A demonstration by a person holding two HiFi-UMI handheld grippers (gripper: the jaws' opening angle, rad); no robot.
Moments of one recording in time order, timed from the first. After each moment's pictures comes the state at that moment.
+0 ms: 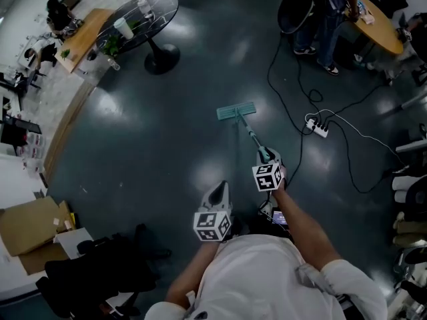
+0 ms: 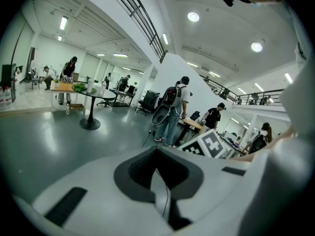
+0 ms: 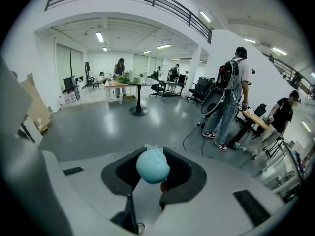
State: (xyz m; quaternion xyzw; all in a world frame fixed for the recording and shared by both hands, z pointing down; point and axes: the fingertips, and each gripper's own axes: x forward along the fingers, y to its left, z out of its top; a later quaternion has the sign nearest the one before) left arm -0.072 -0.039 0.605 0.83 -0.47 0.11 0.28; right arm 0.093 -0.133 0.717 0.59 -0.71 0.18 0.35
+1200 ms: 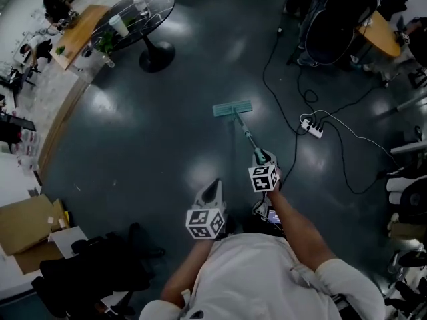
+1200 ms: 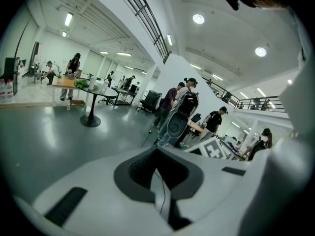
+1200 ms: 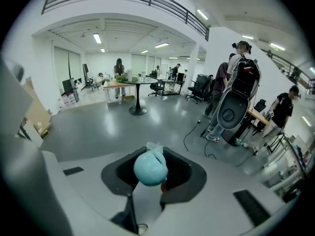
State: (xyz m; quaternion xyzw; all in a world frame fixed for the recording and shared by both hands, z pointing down) left arm -0.070 -0.051 0.610 0.82 -0.47 0.10 0.30; right arm 0.102 -0.131 0.737 0.59 -0.70 0.19 0.35
